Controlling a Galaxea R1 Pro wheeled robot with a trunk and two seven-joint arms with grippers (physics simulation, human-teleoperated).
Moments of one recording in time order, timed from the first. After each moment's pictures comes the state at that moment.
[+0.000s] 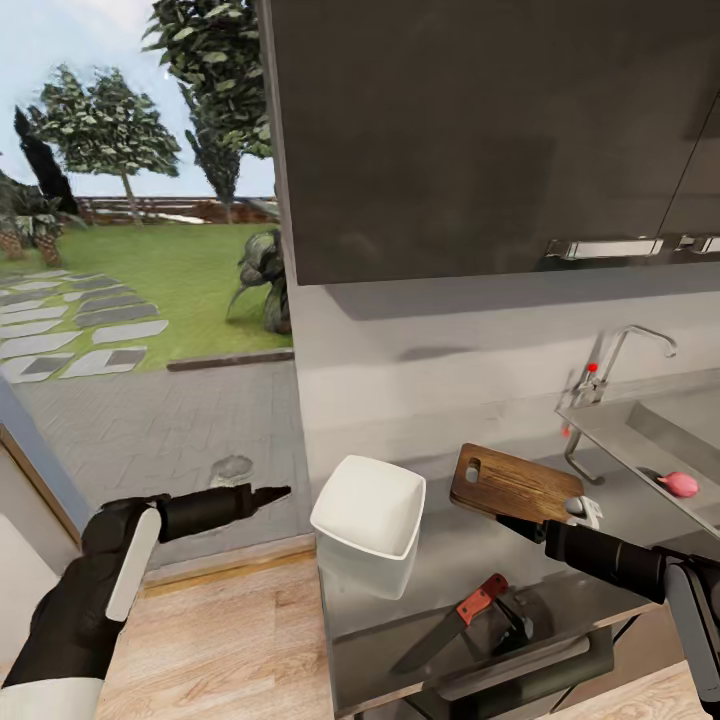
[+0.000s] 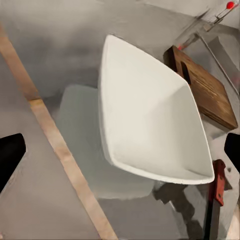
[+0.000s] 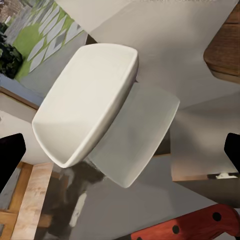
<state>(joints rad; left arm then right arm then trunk) -0.48 0.11 0.12 -1.43 0.29 1.03 -0.64 -0.29 -0.20 -0.38 -1.56 -0.21 1.04 0.91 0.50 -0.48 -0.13</state>
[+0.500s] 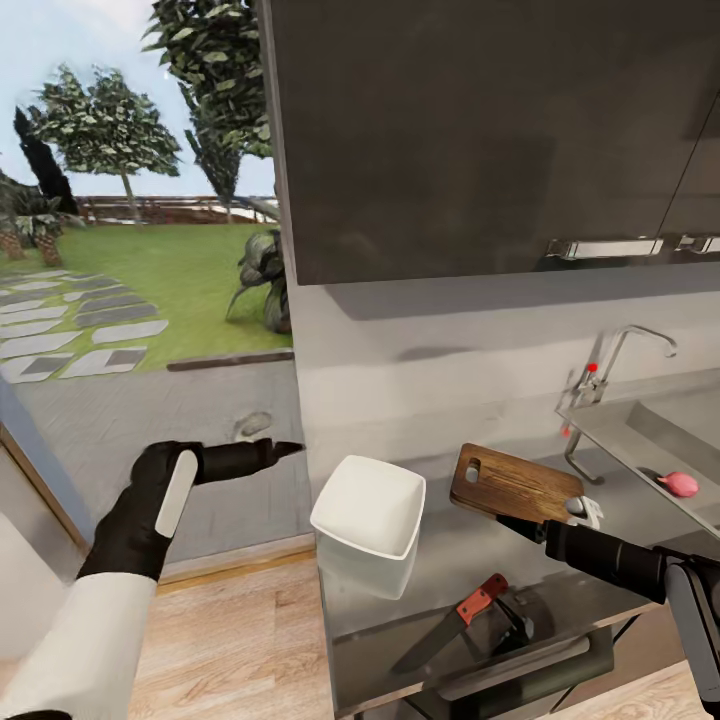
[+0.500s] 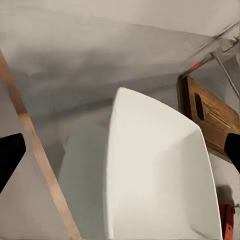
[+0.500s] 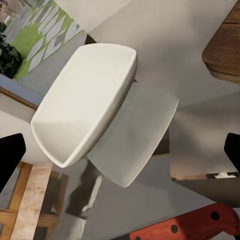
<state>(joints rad) -0.74 0.04 0.11 -1.17 0.28 1.03 -0.47 -0.29 -0.21 -0.38 -1.56 -0.21 1.04 0.91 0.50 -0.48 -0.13</state>
